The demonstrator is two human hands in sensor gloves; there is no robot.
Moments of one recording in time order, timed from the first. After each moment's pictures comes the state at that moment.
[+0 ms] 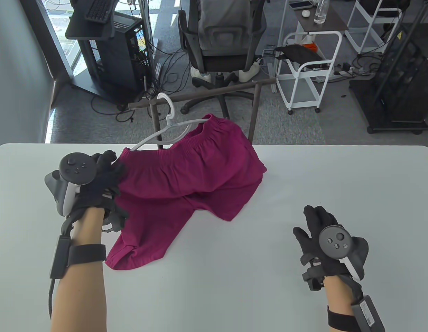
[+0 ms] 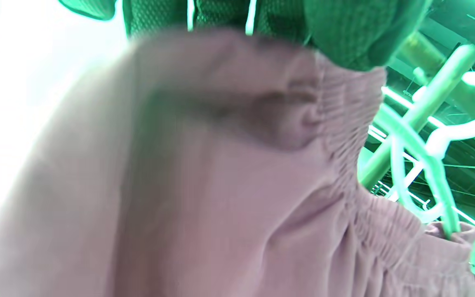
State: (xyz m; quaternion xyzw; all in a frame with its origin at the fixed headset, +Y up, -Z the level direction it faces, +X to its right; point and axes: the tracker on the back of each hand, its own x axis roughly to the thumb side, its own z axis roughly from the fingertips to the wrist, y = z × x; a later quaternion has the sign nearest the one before) left_hand -0.319 -0.560 -0.396 0.09 0.10 0.29 0.95; right_hand 0.247 -0.692 -0.315 -0.01 -0.13 0.96 0.23
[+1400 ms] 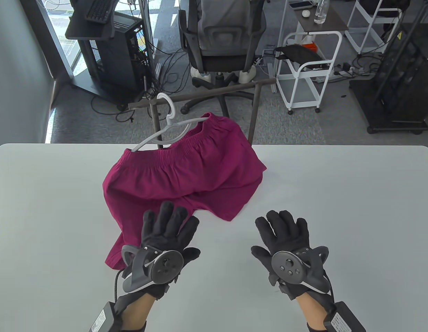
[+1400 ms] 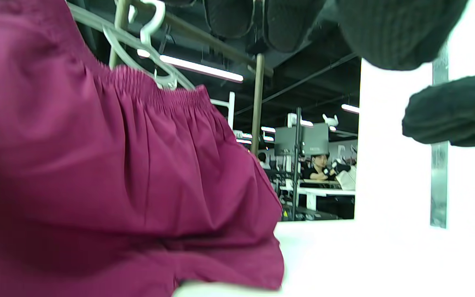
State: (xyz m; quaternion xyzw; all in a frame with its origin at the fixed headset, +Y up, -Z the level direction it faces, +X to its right) left_hand -0.155 -0.652 -0.276 0.13 -0.21 0.07 0.97; right_hand 0.141 -0.663 -0.276 0.18 -0.17 0.96 0.10
